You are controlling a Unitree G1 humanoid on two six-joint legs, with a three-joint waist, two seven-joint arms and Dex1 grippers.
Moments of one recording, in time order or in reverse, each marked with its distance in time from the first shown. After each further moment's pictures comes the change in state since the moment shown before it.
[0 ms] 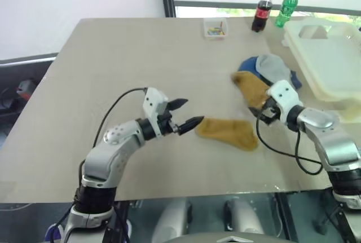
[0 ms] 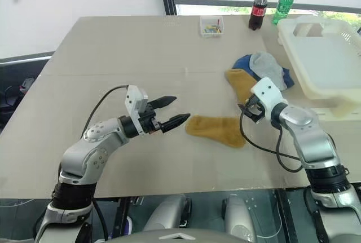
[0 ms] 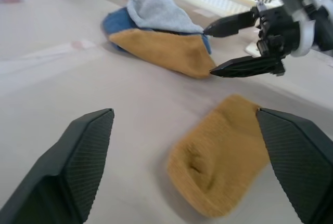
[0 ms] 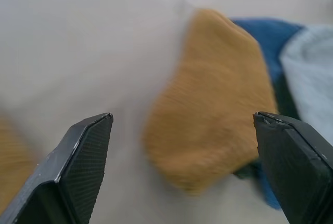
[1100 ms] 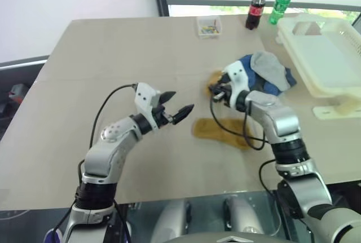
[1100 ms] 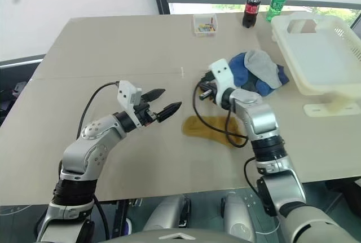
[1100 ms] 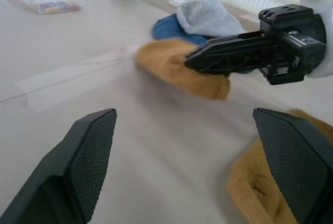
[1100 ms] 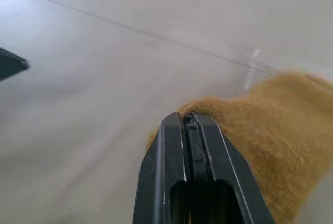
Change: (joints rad) left arm 0.007 -0.011 0.039 0.057 0.040 -0.052 0.107; right arm -0.296 0.481 0.053 0.220 0.131 0.165 -0.047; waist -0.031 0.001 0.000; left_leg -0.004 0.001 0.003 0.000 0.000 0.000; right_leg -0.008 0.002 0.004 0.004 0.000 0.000
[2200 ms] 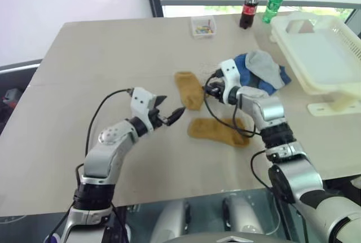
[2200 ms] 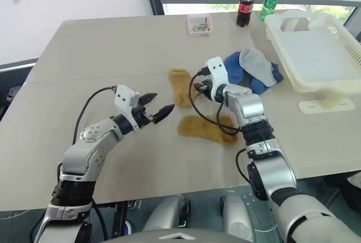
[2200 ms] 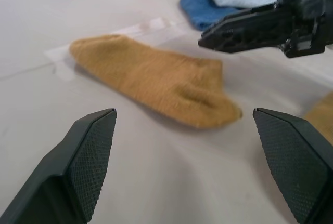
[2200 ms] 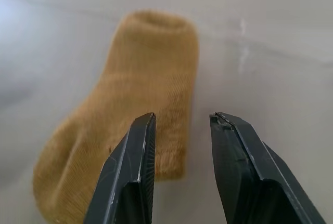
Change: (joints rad) left arm 0.031 0.016 0.014 0.054 0.070 -0.033 0.060; right arm -0.151 0.011 -0.054 0.395 -0.020 -0.099 -0.014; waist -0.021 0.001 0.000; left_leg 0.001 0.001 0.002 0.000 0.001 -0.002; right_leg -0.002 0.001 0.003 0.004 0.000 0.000
